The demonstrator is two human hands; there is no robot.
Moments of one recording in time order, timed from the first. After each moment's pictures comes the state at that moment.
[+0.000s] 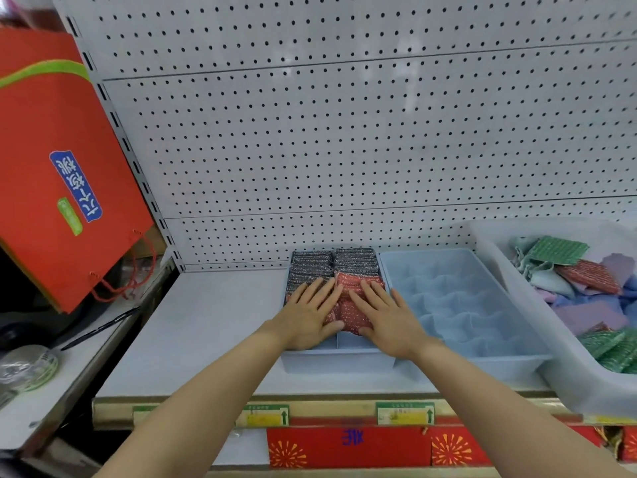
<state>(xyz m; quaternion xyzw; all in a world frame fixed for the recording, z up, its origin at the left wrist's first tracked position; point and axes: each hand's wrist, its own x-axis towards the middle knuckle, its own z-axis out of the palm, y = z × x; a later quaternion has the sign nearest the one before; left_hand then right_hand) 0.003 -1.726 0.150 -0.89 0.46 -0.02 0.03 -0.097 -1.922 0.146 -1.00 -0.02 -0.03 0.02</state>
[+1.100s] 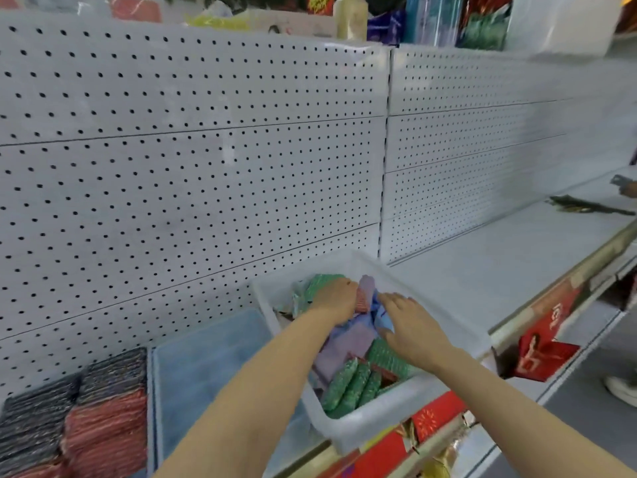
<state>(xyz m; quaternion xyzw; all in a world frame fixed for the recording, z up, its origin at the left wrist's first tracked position) -0.146 -2.190 0.242 -0.80 0.59 0.06 -0.07 -0.320 -2.227 0.229 -0.95 0.31 -0.10 0.04</state>
